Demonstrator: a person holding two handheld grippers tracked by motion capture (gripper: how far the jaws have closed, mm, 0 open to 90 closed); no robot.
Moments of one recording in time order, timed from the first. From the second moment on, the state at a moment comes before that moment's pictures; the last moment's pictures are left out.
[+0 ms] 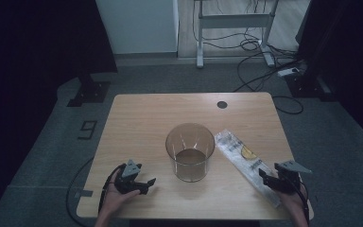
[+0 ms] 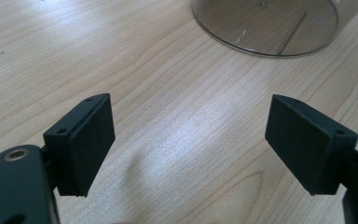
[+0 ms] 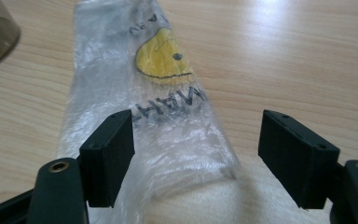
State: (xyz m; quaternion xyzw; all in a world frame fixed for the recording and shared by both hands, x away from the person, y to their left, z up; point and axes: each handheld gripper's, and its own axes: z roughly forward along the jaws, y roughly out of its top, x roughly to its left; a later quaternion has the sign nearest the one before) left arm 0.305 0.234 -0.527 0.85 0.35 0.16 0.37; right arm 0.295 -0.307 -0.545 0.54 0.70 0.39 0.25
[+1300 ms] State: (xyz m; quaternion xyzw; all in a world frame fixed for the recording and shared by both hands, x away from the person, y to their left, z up) left arm 0.304 0.235 -0.526 0.85 0.35 0.17 0.36; right arm 0.290 -0.308 -0.548 0.48 0.74 0.41 0.23
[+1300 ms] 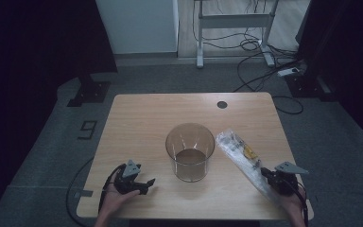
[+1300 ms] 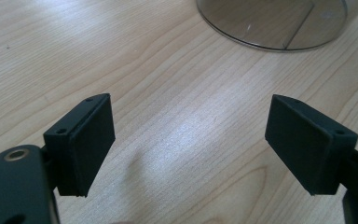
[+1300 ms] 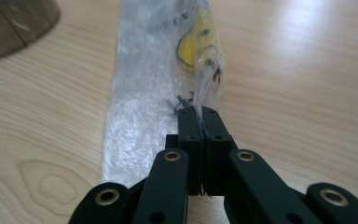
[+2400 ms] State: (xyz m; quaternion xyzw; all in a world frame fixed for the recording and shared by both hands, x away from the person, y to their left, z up) left arm 0.296 0.238 -0.503 0.82 0.36 0.16 0.42; right arm 0.245 -0.309 -0.471 0.39 0.68 0.56 0.26
